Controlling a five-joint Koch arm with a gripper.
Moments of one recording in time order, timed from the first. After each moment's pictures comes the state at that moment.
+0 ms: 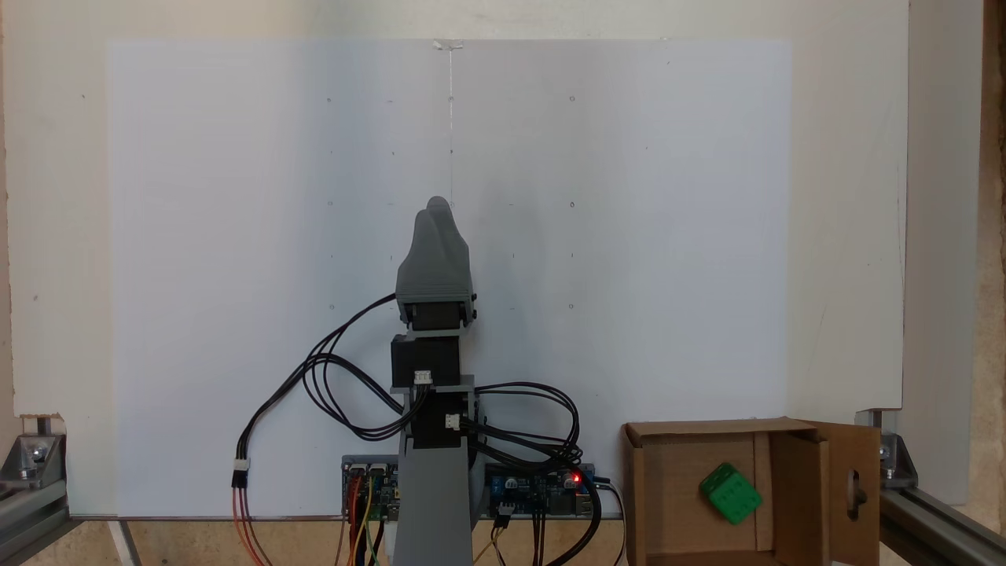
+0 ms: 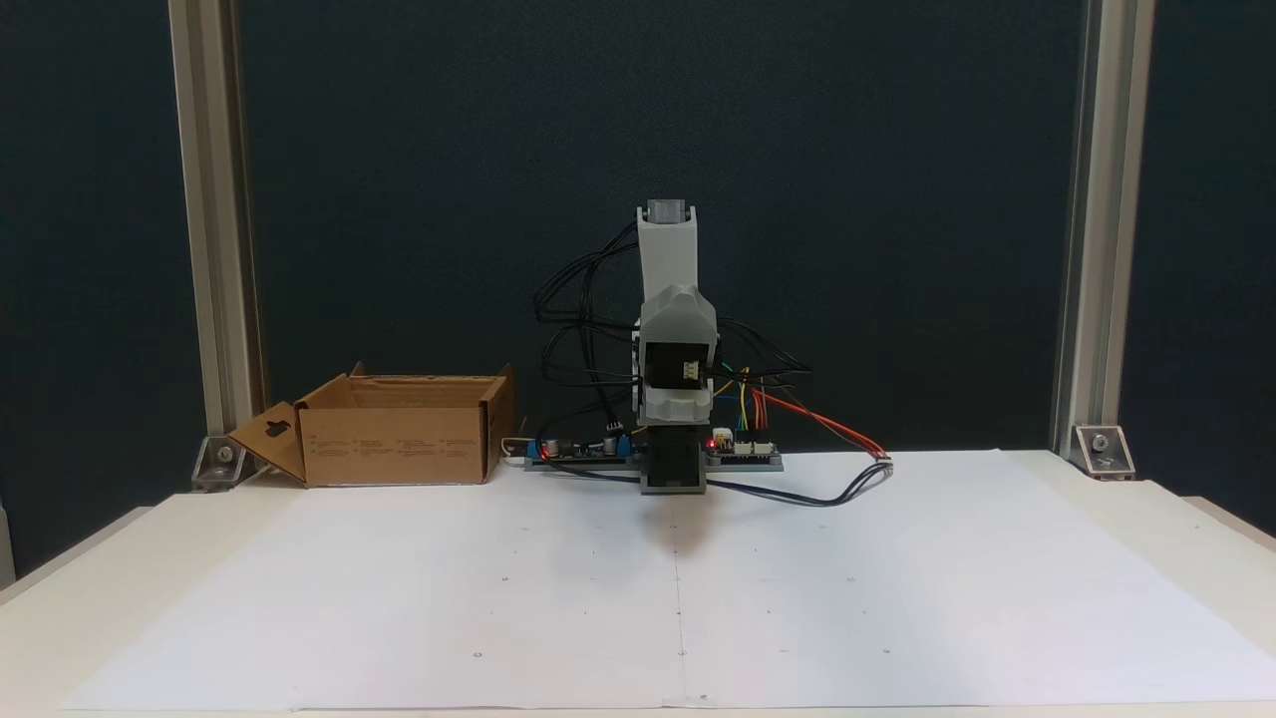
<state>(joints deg) -1.8 129.5 176.3 -78.4 -3.0</state>
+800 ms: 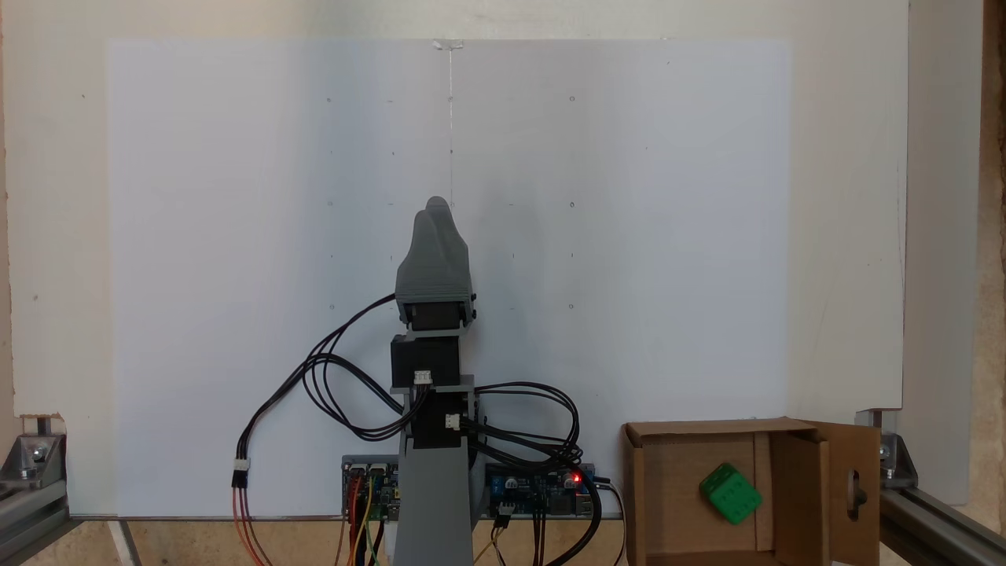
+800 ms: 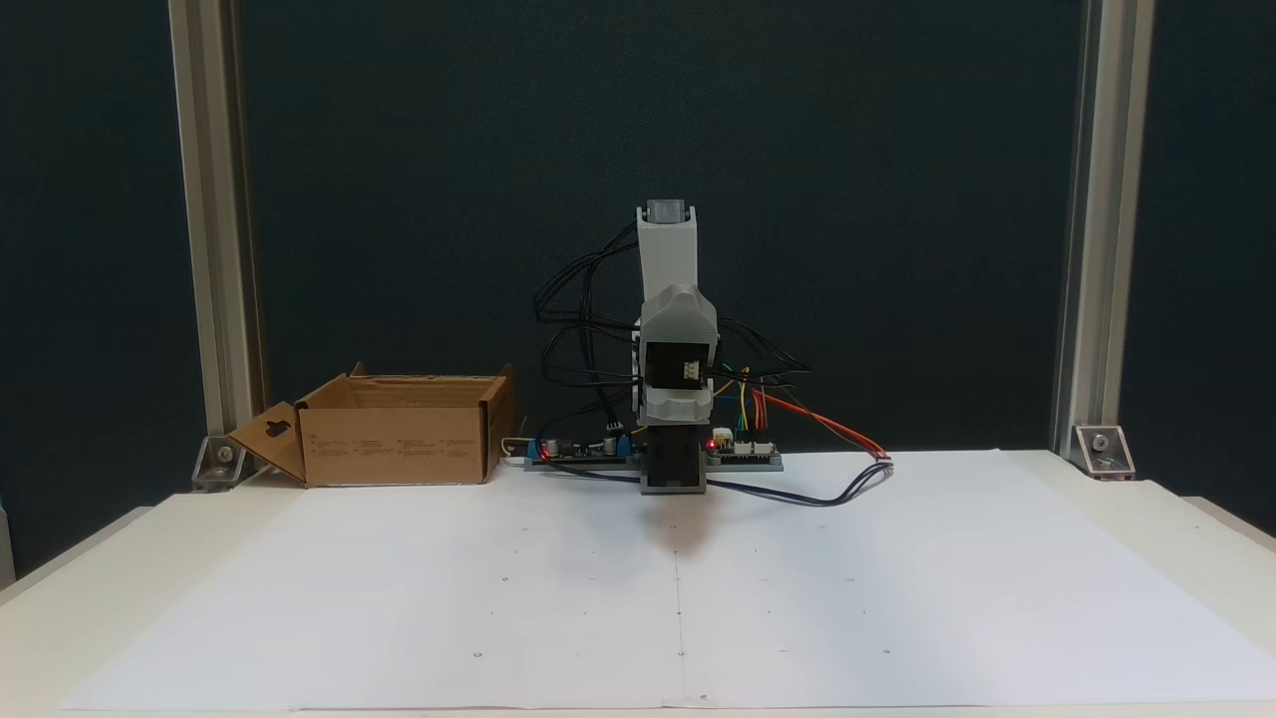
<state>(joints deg) -2.1 129.5 176.3 -78.4 -3.0</state>
